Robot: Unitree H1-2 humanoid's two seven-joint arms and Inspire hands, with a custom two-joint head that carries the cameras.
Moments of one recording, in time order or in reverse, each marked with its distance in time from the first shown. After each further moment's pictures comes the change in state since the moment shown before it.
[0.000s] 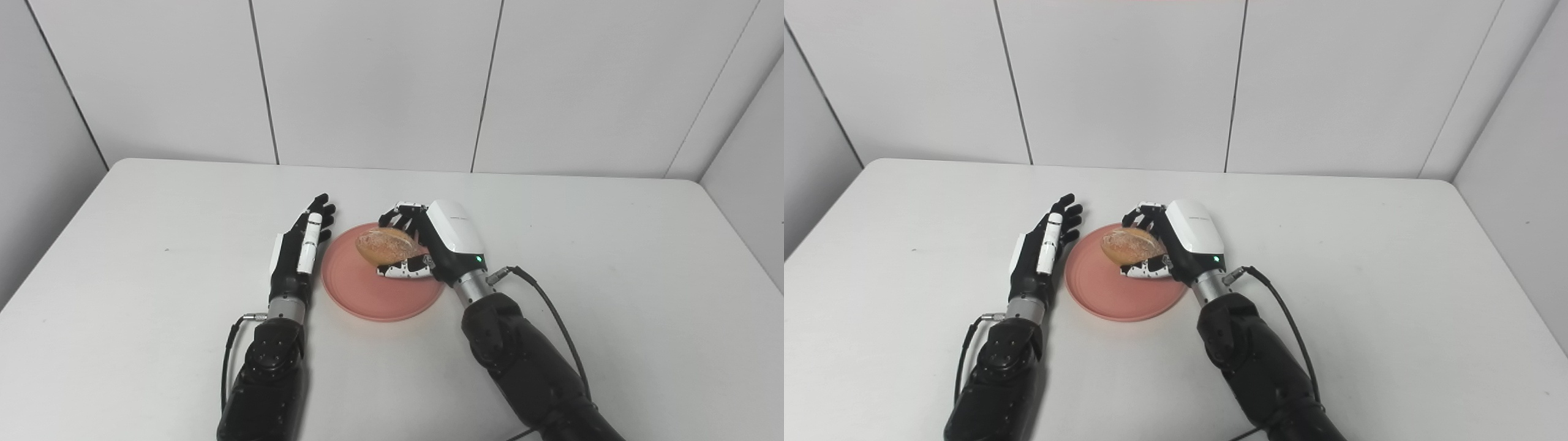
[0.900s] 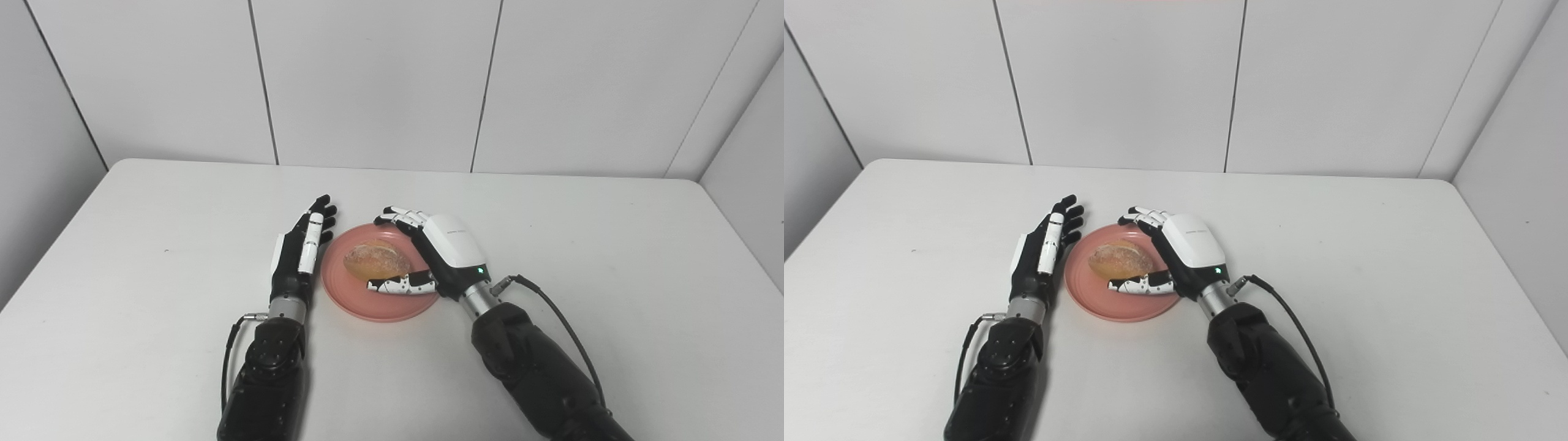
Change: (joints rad) left arm 0.004 -0.001 -0.002 -0.025 0.000 0.032 0.000; right arm 0.038 -0.052 0.046 -0.072 -0.029 -0.030 0.037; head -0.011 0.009
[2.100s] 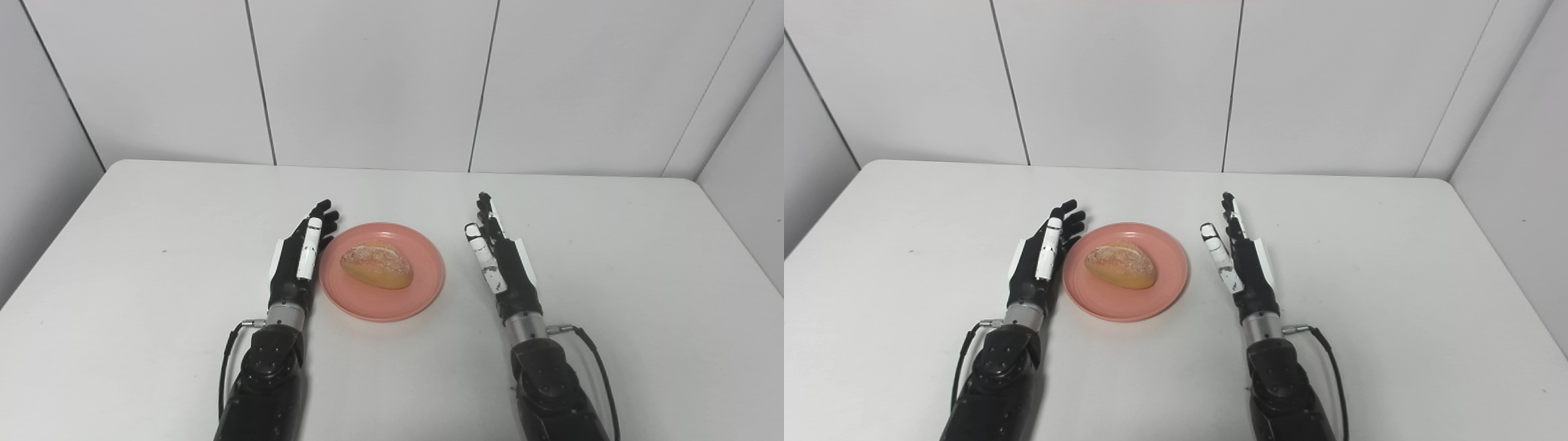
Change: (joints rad) left arm 0.037 0.000 -0.008 -0.062 -0.018 0.023 -0.024; right arm 0.201 0.143 -0.390 -0.168 0.699 0.075 0.222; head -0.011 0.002
